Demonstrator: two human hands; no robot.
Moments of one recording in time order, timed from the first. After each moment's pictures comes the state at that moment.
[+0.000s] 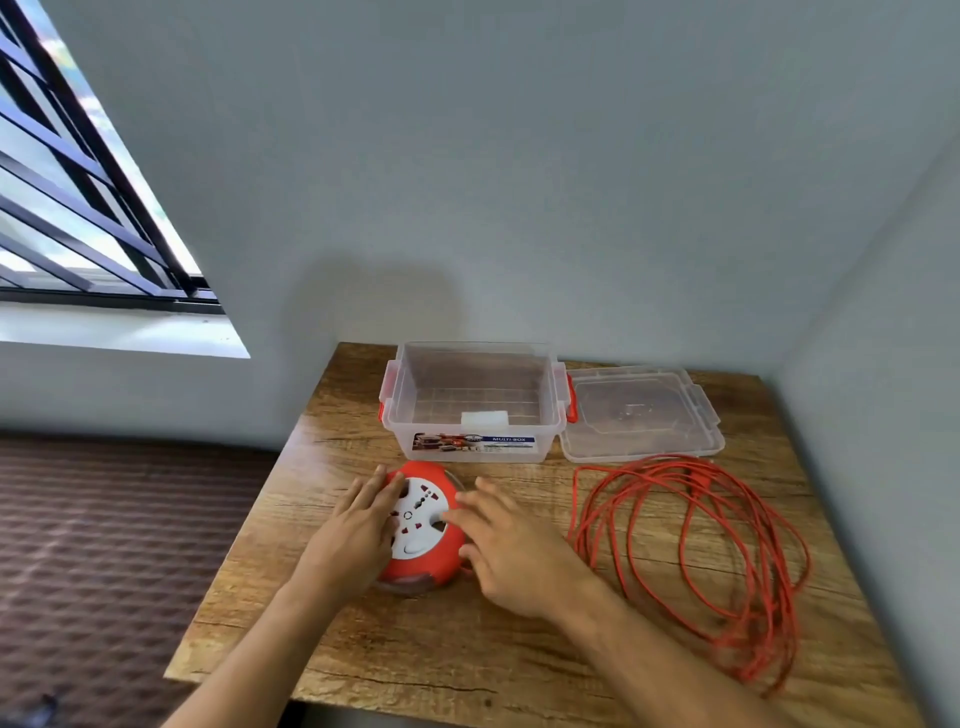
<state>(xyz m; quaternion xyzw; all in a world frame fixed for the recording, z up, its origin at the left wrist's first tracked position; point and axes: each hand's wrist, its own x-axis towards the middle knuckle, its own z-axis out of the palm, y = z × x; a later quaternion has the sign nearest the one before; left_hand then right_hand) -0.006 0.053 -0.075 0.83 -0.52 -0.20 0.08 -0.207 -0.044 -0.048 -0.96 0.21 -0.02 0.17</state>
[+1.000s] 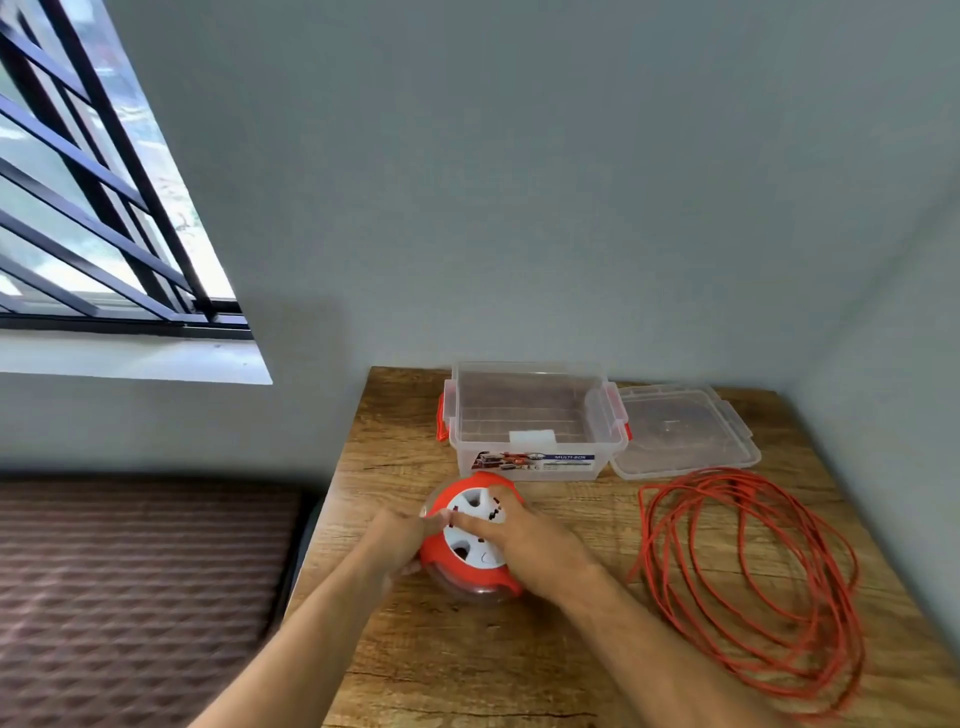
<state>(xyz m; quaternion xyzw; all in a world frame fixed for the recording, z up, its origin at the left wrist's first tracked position) 0.055 0.046 -0.067 0.74 -0.13 -0.53 0.39 -0.117 -0.028 -0.057 -0.92 0.31 0.07 0.21</state>
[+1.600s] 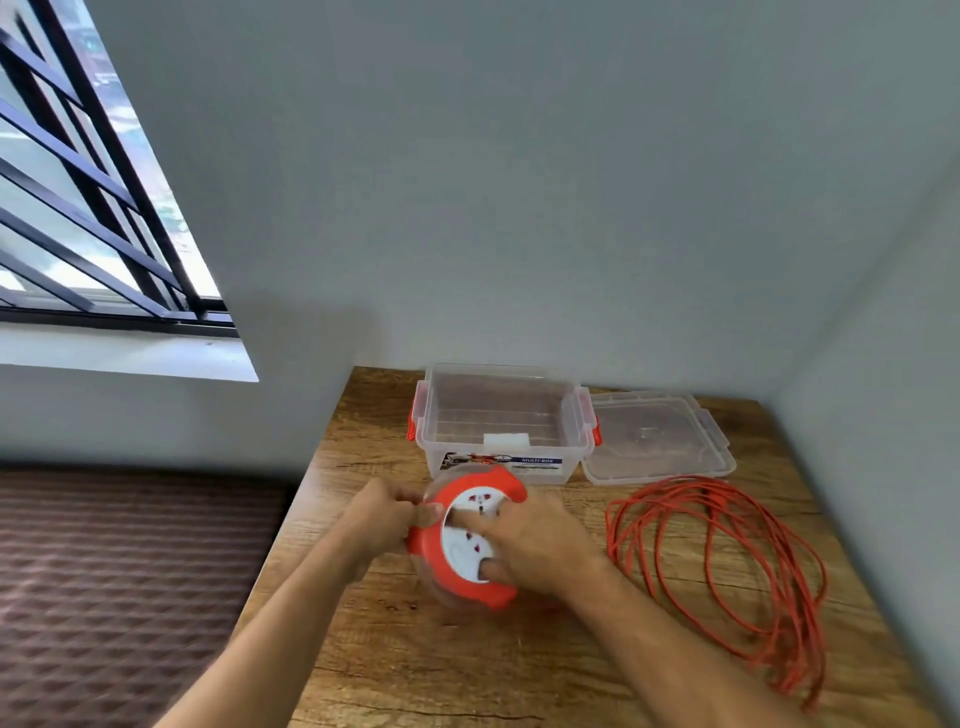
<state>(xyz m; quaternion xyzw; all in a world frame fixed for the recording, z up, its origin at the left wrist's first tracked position) 0.029 0.032 -0.030 0.74 -0.30 -0.48 0.36 -0.158 -0.051 -0.025 -0.97 0.21 0.08 0.00</state>
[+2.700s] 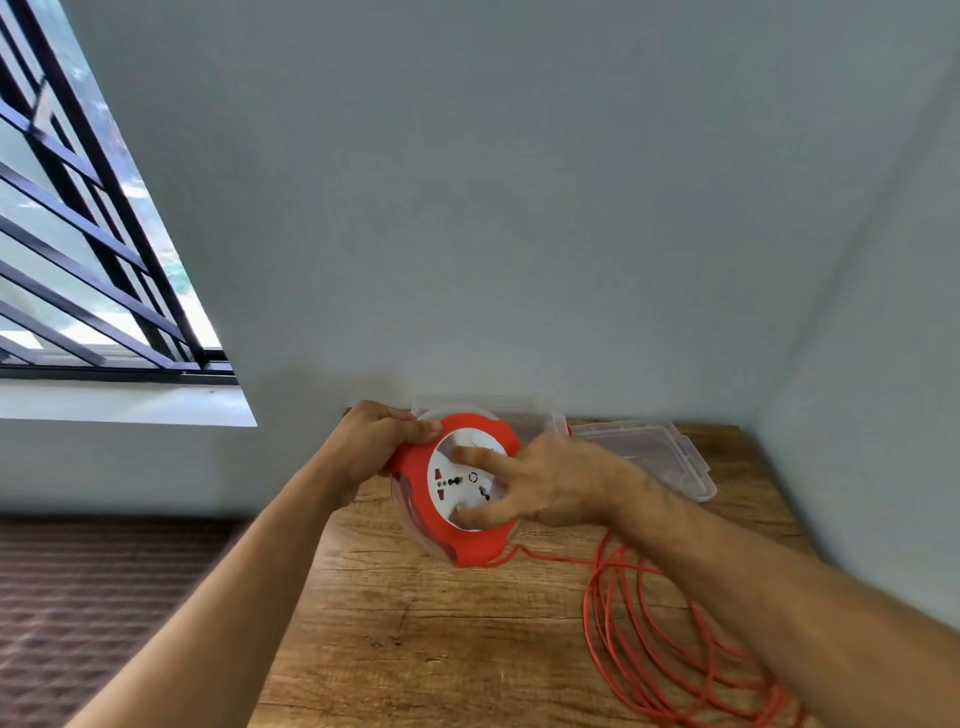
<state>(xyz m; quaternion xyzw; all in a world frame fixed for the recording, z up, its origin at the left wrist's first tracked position) 0.030 -0.005 0.079 0.71 -0.41 -0.37 0.45 -0.190 -0.116 0.068 -0.98 -0.08 -0.05 -0.18</state>
